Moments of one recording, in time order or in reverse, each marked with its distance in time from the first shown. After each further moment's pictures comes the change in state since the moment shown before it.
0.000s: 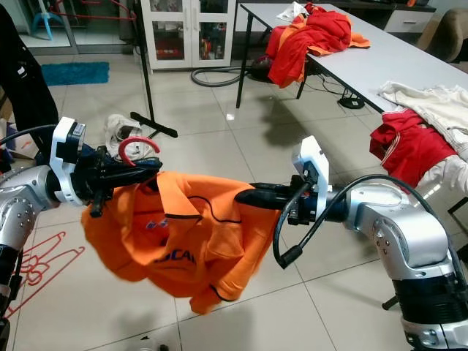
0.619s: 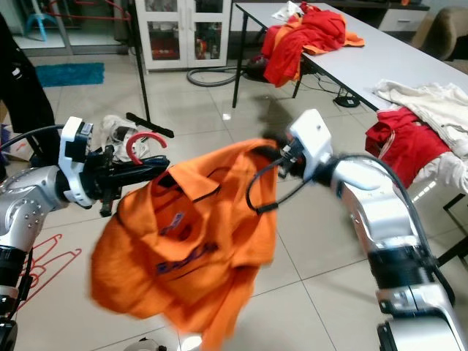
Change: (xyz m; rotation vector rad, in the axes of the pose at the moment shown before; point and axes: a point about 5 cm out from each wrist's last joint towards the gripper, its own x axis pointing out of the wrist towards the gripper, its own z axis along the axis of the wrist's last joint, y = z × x) left arm 0.014 -0.001 0.002 0.004 -0.029 0.012; right arm 0.008 -0.057 0.021 -0.454 -0.036 -0.530
